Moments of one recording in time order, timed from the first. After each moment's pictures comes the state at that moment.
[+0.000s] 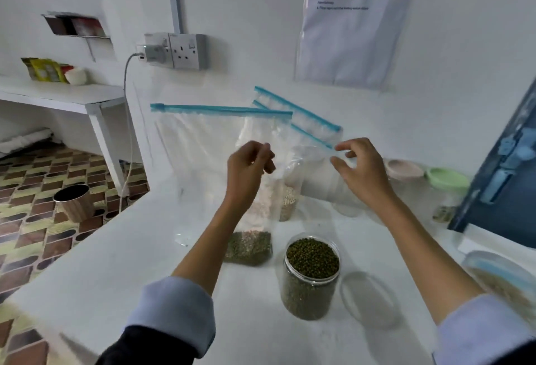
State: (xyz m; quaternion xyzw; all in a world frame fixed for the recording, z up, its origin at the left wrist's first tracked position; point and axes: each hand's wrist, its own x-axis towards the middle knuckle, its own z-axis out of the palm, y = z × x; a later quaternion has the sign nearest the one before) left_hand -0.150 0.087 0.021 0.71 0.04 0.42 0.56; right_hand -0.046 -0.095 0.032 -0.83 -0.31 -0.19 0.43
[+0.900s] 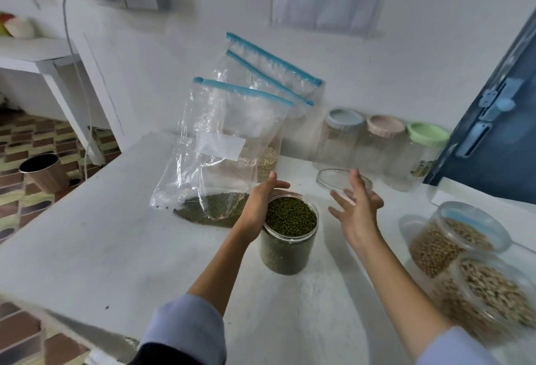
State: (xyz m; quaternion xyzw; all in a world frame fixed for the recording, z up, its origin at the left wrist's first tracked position) left_hand -0.148 0.027 -0.091 0.69 0.14 0.08 0.71; right_hand -0.082 -0.136 -0.086 -0.53 0.10 0.08 0.84
